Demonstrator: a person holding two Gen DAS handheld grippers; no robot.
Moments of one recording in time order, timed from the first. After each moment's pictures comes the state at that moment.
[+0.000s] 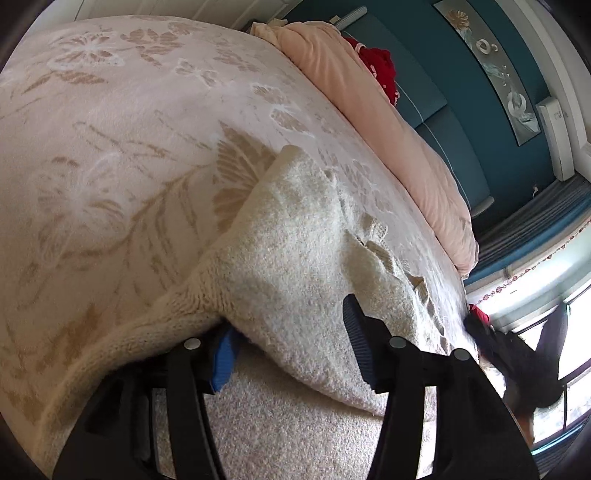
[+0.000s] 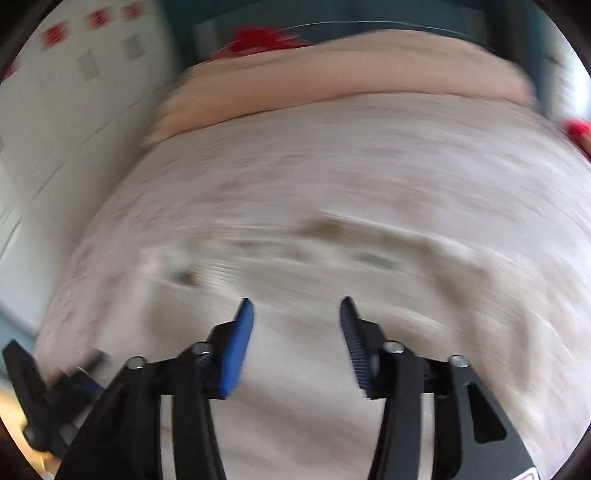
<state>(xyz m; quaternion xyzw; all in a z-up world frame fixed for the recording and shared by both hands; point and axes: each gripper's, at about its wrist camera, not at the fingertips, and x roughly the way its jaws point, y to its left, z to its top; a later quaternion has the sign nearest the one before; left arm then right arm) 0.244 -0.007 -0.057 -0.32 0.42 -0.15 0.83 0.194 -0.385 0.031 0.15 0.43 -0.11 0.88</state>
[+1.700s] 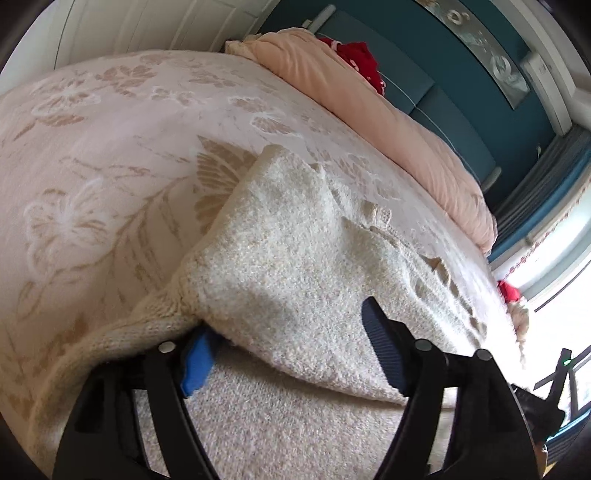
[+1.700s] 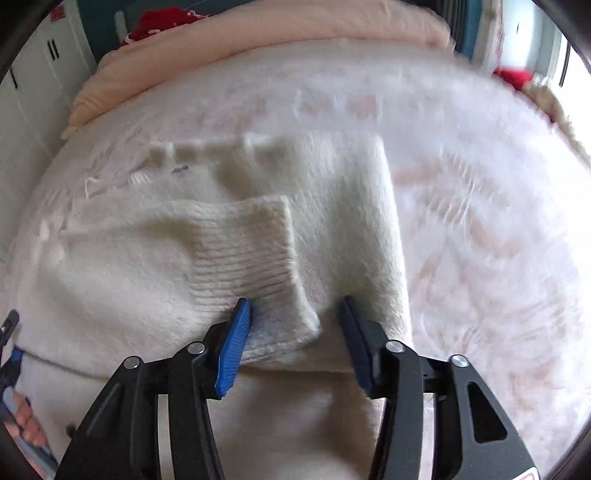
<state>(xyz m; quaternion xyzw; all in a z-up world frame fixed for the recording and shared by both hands) 0.235 -0.035 -0.054 -0.23 0.40 -0.14 0.88 0.130 -0.480 -0.037 0.18 0.48 -0.18 0.84</state>
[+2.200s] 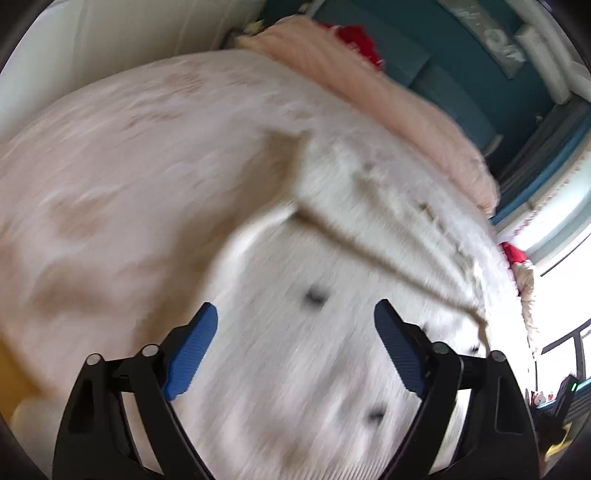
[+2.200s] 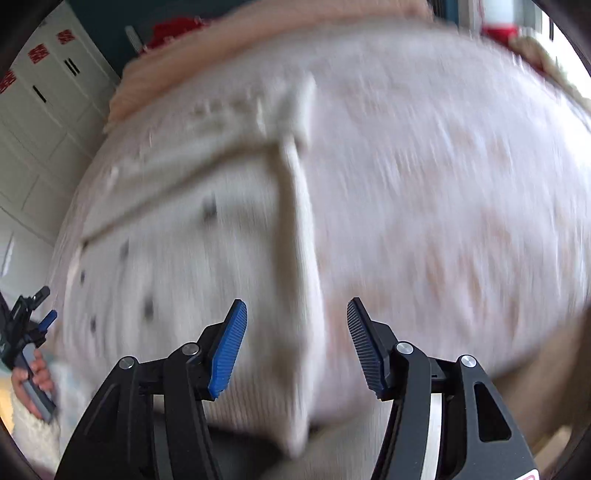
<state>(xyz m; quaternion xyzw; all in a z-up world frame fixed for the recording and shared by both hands) 0.097 0.049 0.002 -0.19 0.47 -0.13 0.85 -0.104 -0.440 0.009 0.25 0.52 -0.13 0.81</state>
